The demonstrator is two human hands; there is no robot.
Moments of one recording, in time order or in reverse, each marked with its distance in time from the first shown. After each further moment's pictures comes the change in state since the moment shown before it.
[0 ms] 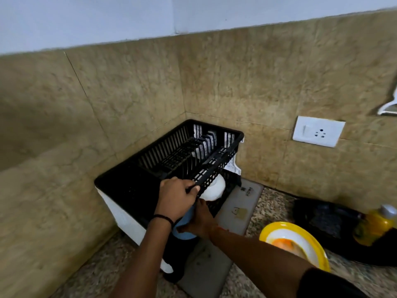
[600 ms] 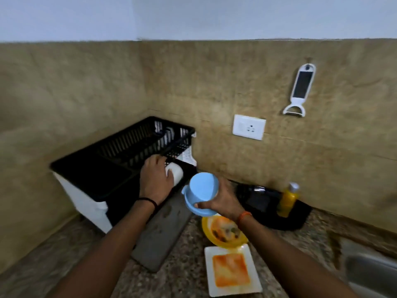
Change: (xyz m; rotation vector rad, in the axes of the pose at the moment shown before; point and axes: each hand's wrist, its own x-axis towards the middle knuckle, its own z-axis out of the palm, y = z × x) left_hand -0.038 0.097 0.021 0.047 0.198 -0.018; right_hand -0.161 0.065 -0.169 0.147 0.344 0.049
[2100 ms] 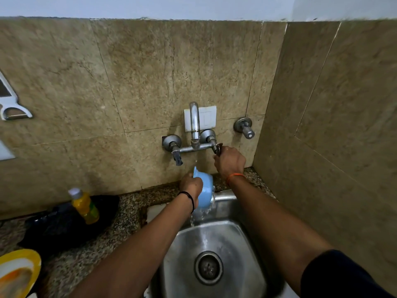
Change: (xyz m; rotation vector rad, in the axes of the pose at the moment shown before) left_hand -0.218 0.640 0.212 -0.943 -1.029 -0.288; right_hand -0.248 0.238 -0.519 -0.756 0.788 0.712
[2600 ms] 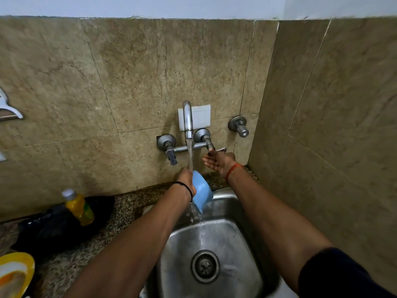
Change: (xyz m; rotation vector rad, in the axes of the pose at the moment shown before) left_hand 0.008 0.023 0.009 -0.543 -0.087 -0.230; right_hand 0.012 -0.003 0.001 1.409 -0.534 0.638
